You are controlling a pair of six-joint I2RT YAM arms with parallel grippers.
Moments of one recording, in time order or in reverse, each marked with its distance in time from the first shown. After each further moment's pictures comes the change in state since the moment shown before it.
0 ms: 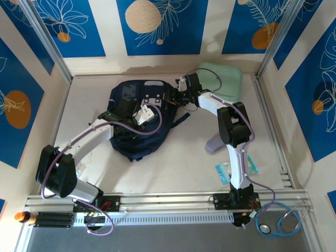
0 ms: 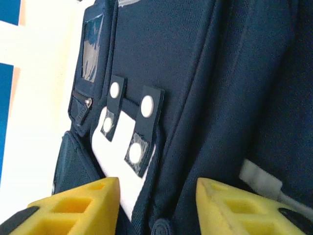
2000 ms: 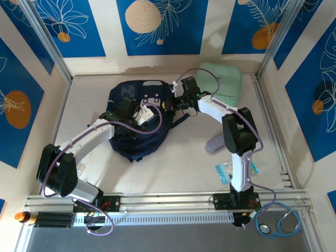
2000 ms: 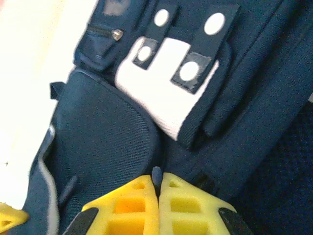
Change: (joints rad) left arm -0.001 0.007 0.003 -0.011 -0.032 -0.055; right arm 0.065 -0.207 -0.167 -0.095 0.043 -0.247
